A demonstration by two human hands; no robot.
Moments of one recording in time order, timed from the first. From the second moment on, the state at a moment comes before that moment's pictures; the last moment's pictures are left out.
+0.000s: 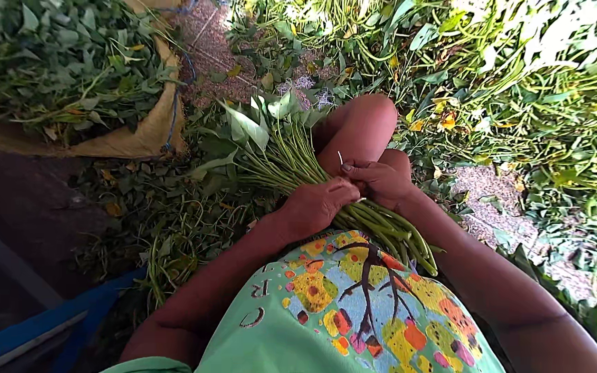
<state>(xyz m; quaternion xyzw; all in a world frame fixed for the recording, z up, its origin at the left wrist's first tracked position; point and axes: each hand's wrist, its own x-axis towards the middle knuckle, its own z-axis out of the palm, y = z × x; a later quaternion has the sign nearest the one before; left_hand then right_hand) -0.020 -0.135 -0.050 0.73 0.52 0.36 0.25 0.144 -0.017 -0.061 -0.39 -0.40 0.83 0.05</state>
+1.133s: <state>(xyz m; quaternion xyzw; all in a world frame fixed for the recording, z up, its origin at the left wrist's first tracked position) -0.004 -0.150 -0.009 0.43 0.76 0.30 0.39 0.154 -0.041 -0.027 -0.36 -0.62 0.69 0.09</state>
